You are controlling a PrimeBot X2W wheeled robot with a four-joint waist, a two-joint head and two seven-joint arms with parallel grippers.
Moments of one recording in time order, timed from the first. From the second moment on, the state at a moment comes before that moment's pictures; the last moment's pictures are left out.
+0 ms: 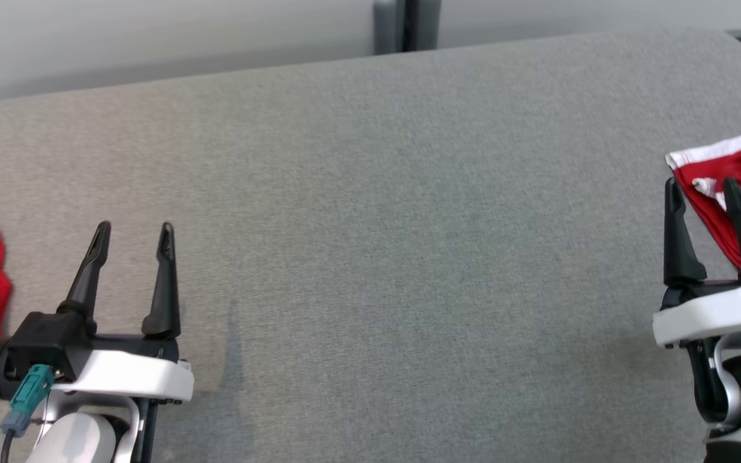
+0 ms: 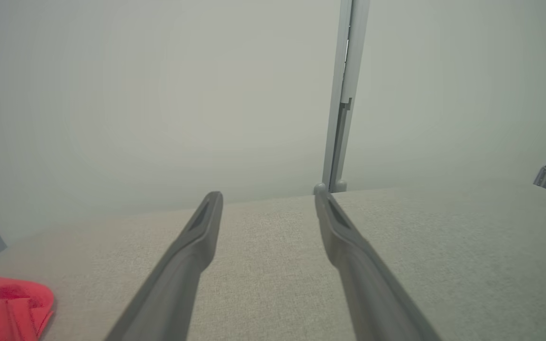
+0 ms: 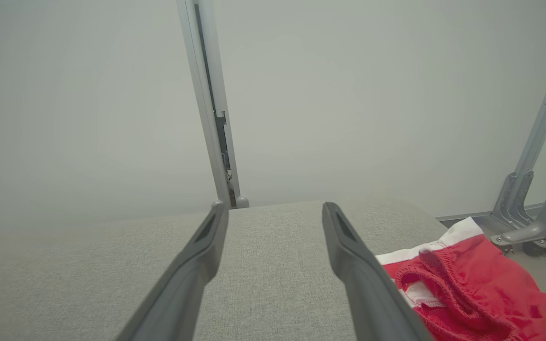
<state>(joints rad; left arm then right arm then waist) -0.16 0.39 -0.33 -0.05 -0.47 0.29 -0.21 -0.28 -0.06 -0.12 0.13 0.17 0.13 -0.11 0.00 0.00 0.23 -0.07</state>
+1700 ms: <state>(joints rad) 0.03 0.41 -0.35 -0.08 -0.51 0.33 -0.18 0.05 -0.05 -0.10 -0.08 0.20 0.13 0.03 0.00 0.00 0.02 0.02</state>
